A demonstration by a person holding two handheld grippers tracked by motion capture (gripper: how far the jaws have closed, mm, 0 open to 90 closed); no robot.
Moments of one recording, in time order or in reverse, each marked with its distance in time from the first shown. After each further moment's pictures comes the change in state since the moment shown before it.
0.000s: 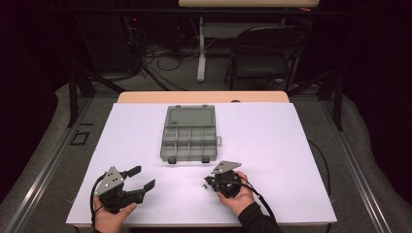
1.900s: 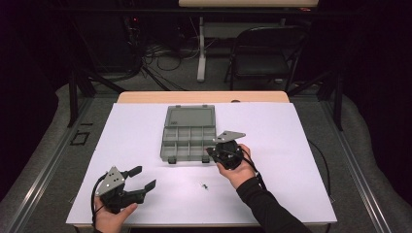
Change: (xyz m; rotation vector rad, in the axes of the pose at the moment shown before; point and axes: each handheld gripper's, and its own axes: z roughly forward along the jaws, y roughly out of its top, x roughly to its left) left arm -0.001 0.000 0.002 0.003 -0.010 0.006; right arm -0.030 0.078 -0.028 -0.079 -0.092 0.040
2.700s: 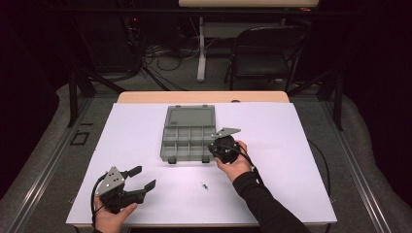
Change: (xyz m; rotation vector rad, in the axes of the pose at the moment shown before) left arm 0.001 0.000 0.000 -0.001 0.001 0.000; right arm -0.017 -0.004 0.032 0.061 -0.054 0.036
